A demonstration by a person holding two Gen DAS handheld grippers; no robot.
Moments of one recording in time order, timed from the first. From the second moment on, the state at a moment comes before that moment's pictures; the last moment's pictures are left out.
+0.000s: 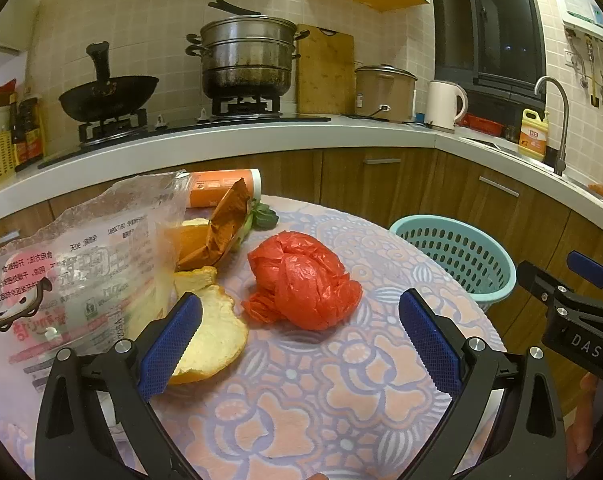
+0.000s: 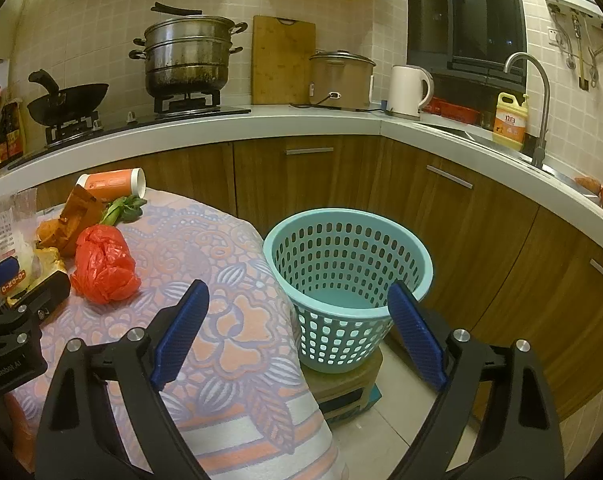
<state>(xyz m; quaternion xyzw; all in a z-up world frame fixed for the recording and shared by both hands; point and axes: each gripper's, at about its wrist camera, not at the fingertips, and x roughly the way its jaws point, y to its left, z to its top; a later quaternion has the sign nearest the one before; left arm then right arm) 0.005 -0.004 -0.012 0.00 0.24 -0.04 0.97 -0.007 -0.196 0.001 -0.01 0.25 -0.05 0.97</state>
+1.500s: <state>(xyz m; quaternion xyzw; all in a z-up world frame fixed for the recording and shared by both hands) -0.008 0.083 0.016 -0.03 0.34 0.03 0.94 0.093 -0.076 0.015 -0.07 0.33 0.27 0.90</state>
